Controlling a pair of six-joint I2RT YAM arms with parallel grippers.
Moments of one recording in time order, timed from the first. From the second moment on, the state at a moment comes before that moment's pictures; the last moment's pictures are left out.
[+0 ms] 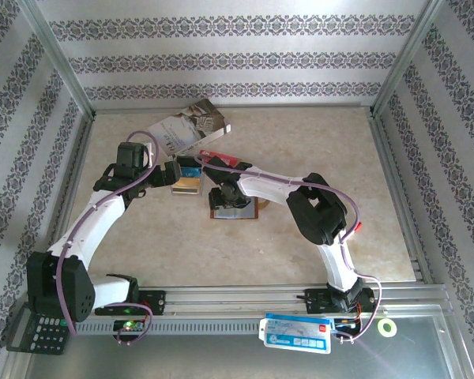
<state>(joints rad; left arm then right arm) -0.12 1.25 0.93 -0.45 0.11 -0.32 0.81 2.11 1.55 -0.72 0.00 0.66</state>
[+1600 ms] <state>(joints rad) -0.12 1.28 0.93 -0.45 0.21 -0.32 0.71 2.01 1.34 -0.47 -0.25 0.70</state>
